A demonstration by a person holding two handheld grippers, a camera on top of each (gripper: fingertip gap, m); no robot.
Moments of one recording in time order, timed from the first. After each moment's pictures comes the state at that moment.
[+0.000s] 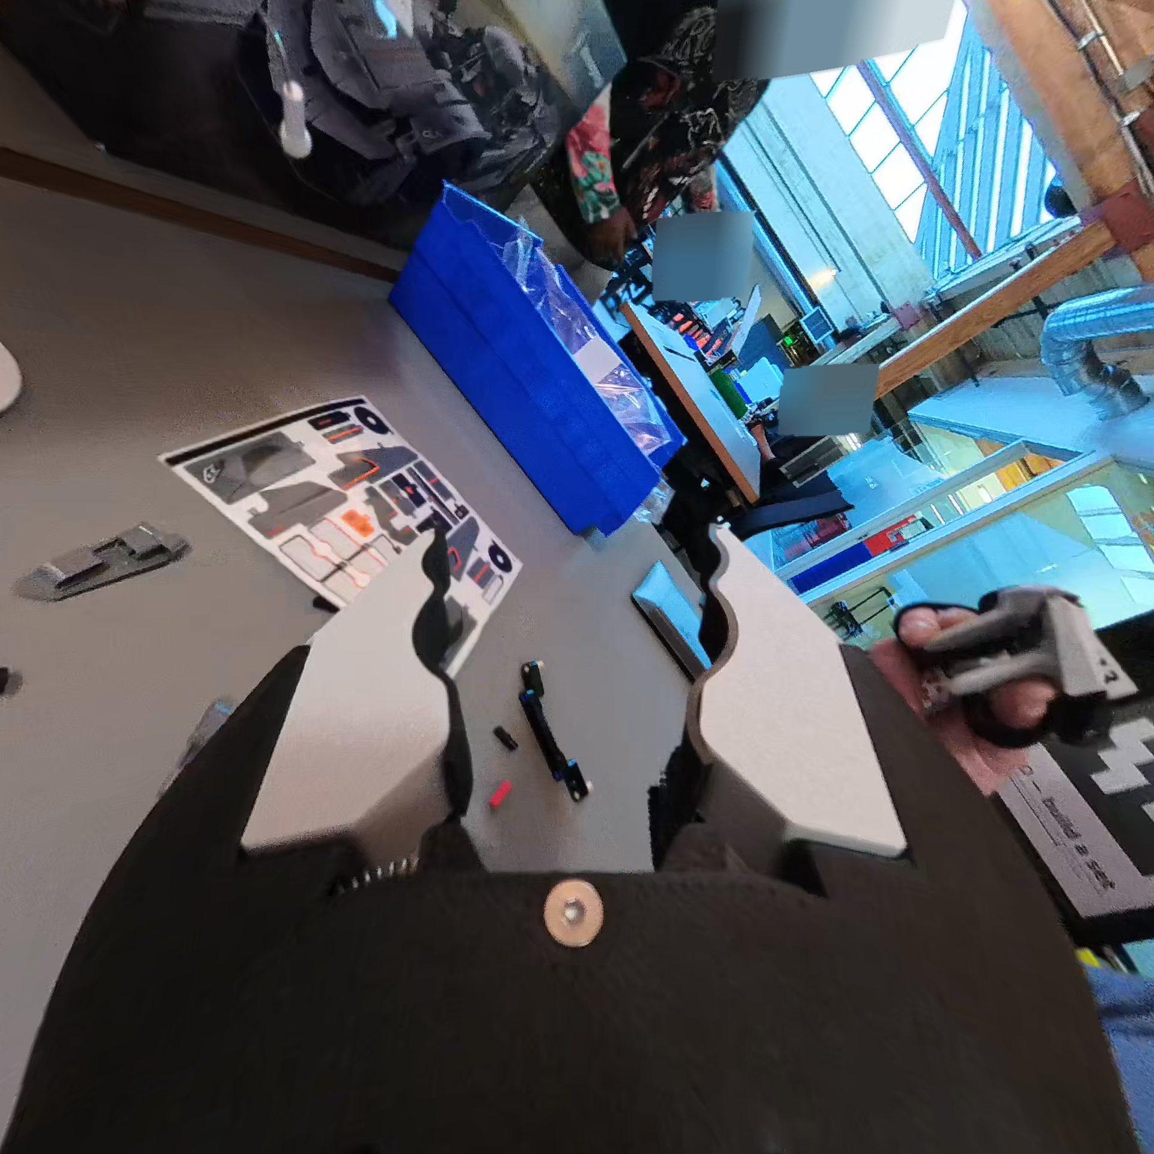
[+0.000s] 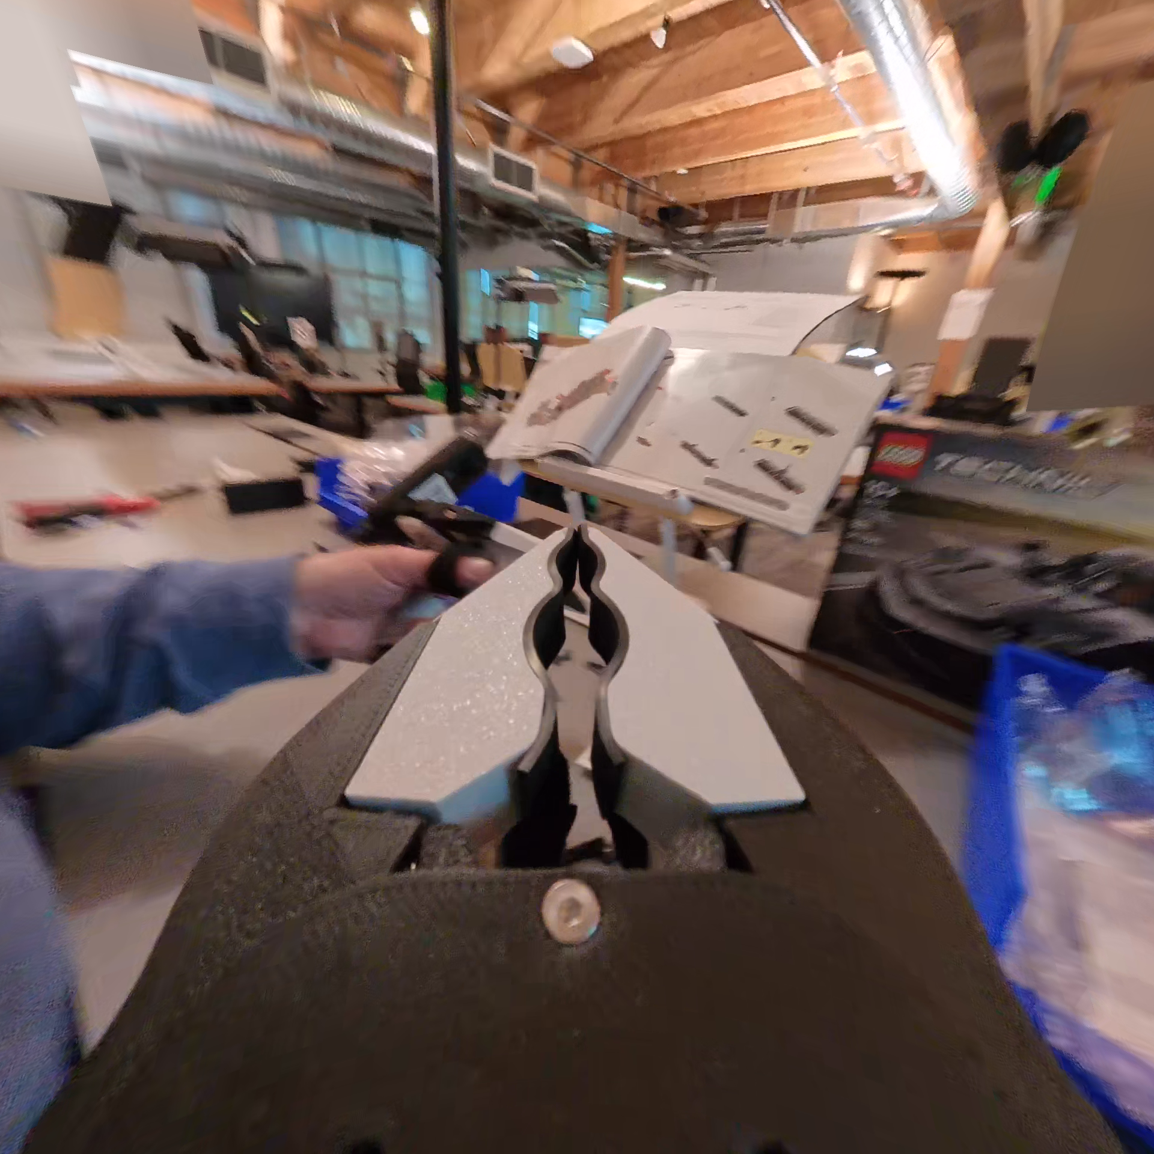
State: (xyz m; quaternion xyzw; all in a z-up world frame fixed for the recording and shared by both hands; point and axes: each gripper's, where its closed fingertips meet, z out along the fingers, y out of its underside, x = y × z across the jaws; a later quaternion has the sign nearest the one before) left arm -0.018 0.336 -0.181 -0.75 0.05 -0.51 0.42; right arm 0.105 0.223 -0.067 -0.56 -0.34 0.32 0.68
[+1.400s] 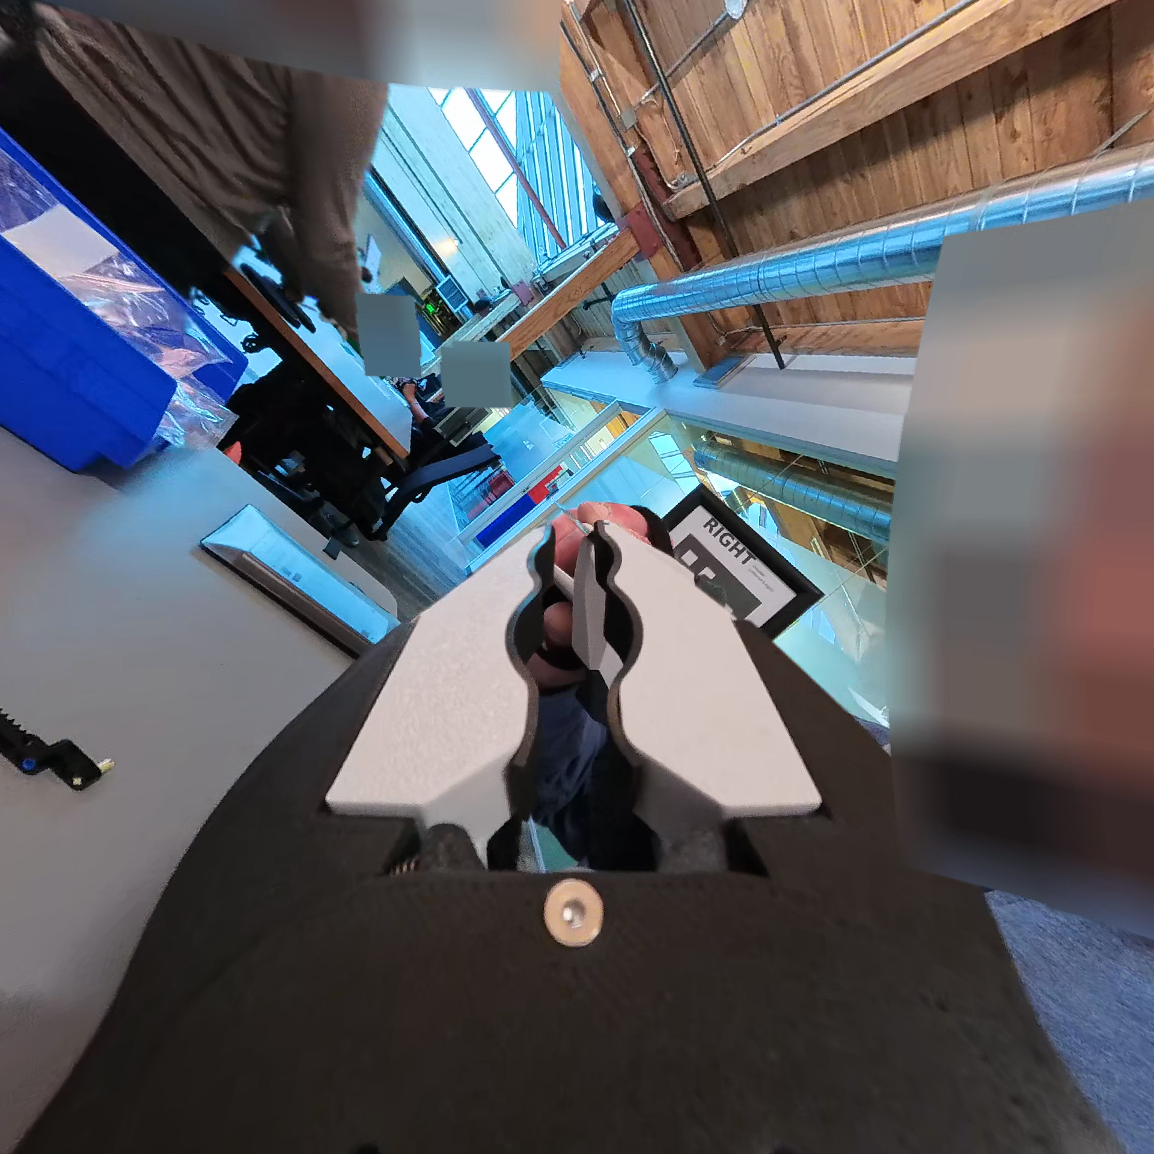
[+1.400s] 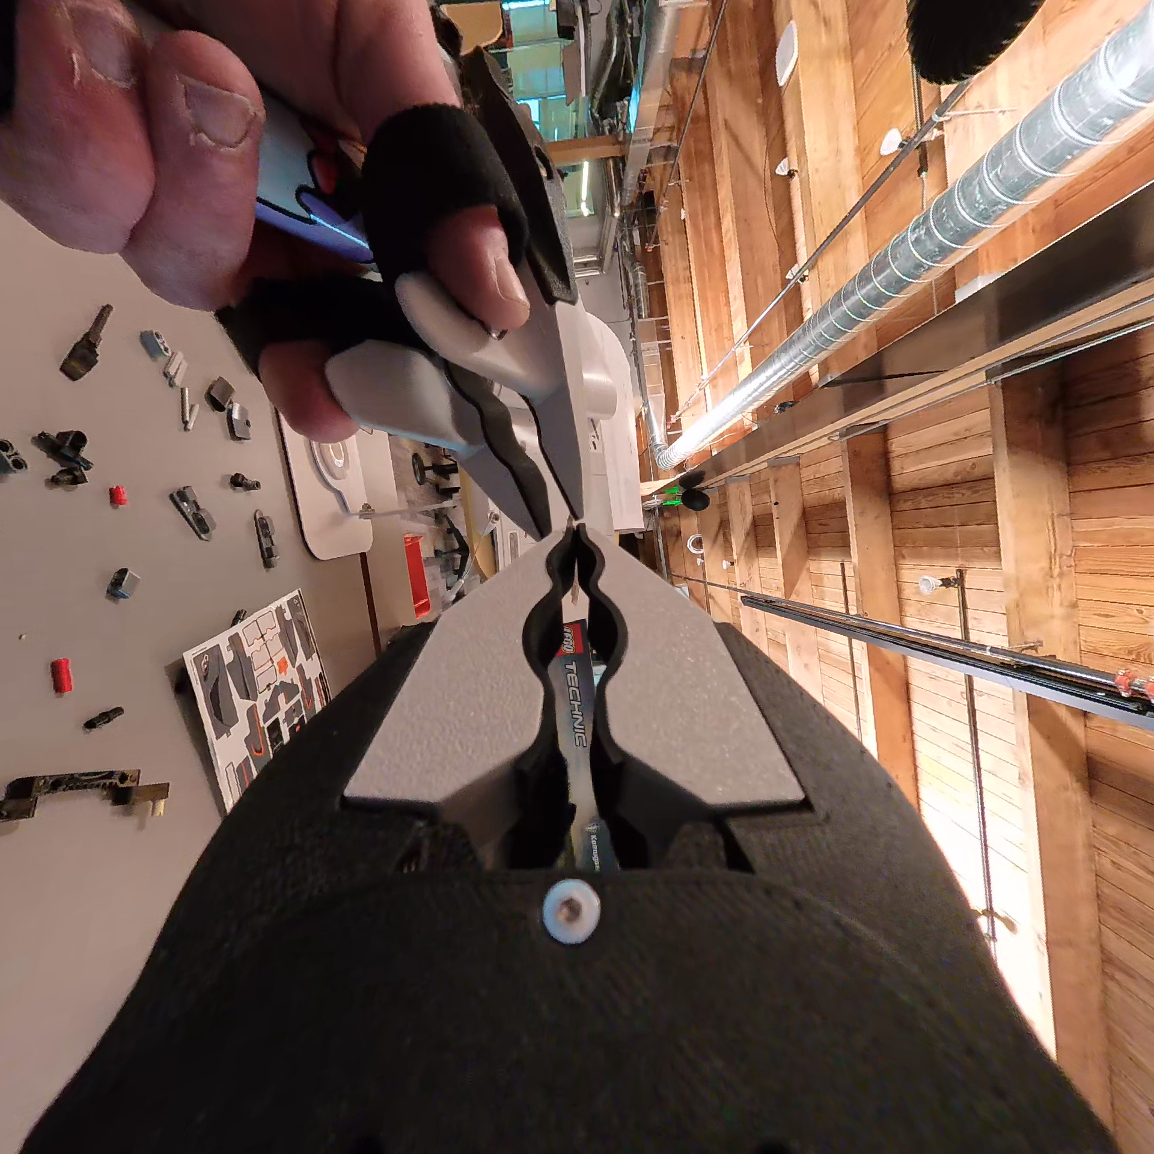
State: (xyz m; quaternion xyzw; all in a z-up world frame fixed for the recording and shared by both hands) left arm 0.008 0.183 -0.074 -0.57 0.13 -0.74 0.33; right arm -0.002 0.177 -0.075 -0.29 -0.60 -0.26 0.70
